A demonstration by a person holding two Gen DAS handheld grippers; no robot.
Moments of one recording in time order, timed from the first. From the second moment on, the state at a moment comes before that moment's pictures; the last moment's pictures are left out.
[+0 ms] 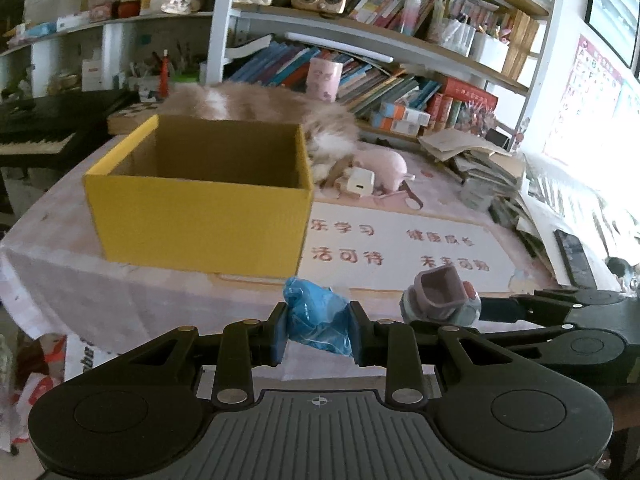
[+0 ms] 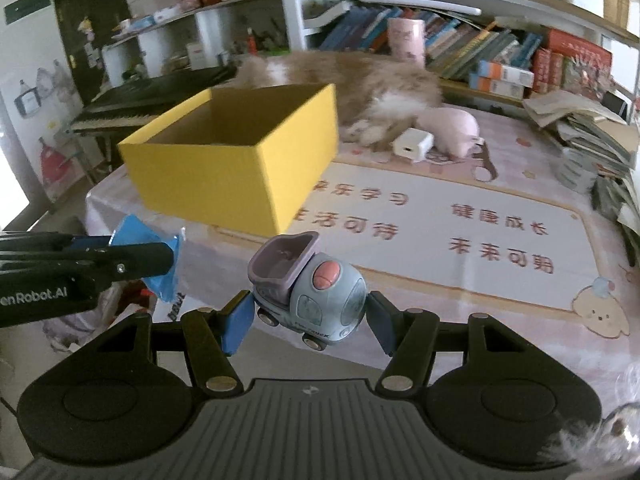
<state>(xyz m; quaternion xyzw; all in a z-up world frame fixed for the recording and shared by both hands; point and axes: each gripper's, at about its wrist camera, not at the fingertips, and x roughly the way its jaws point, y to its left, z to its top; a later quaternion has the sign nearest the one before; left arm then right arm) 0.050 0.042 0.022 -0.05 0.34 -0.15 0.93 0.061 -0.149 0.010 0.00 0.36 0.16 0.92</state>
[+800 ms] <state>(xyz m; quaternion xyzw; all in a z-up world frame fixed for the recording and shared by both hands) 0.018 0.110 0.018 -0.06 0.34 -0.11 0.93 0.036 -0.064 0.009 -0.04 0.36 0.21 0.91</state>
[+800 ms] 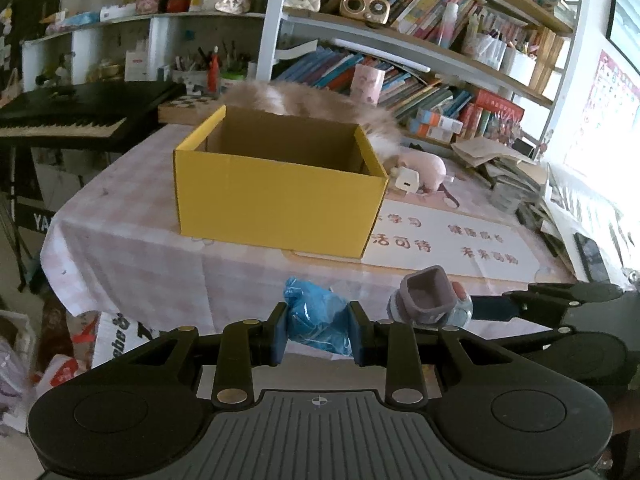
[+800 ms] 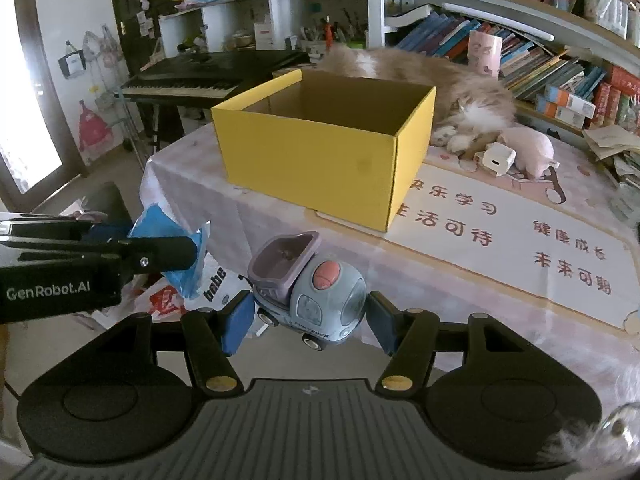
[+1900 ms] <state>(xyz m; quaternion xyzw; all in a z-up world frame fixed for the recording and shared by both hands) 0.137 0.130 0.054 -0.08 0.26 -0.07 0.96 0.174 -0.047 0.062 -0.05 0.31 0.25 0.92</state>
